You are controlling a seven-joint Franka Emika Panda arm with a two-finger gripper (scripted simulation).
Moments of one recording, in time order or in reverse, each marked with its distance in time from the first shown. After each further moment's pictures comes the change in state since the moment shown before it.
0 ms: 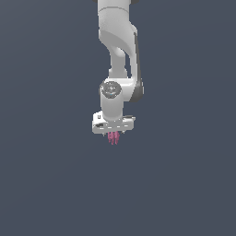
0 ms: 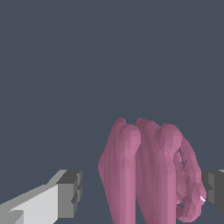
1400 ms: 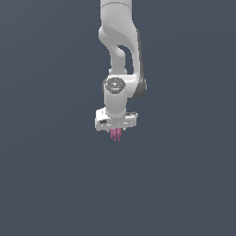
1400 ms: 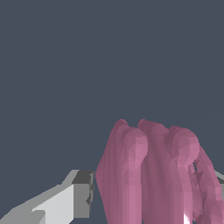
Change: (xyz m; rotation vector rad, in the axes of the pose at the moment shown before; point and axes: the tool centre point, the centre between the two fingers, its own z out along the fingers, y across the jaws) arm -0.010 -0.015 -0.008 0.000 0.001 -0.001
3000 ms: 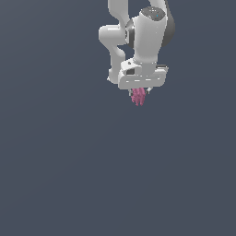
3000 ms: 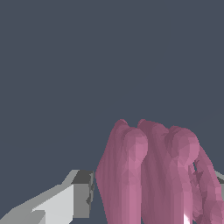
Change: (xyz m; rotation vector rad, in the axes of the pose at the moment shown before) arm -0.084 -0.122 -0.169 -0.001 0.001 -0.001
